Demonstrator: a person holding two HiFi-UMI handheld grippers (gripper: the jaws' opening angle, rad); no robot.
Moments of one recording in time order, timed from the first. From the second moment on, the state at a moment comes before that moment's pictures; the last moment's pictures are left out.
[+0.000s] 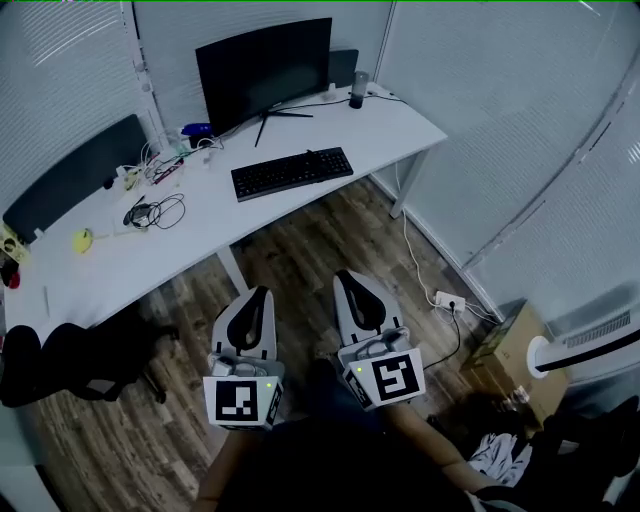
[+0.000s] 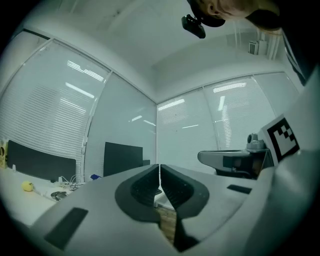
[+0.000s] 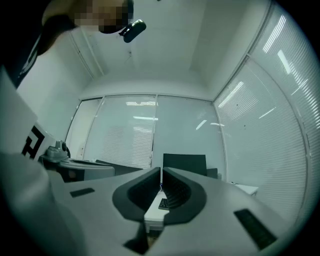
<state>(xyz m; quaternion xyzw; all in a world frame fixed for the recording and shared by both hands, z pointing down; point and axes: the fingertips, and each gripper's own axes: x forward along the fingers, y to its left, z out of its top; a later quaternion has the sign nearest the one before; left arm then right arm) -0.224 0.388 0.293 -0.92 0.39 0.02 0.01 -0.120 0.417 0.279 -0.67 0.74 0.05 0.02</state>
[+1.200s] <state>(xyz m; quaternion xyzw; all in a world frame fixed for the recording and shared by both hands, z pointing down) -0.145 0.138 0.363 -0.88 0.48 -0.02 -0.07 0.088 0.173 0.342 -0.63 0.77 0.00 -0.03</state>
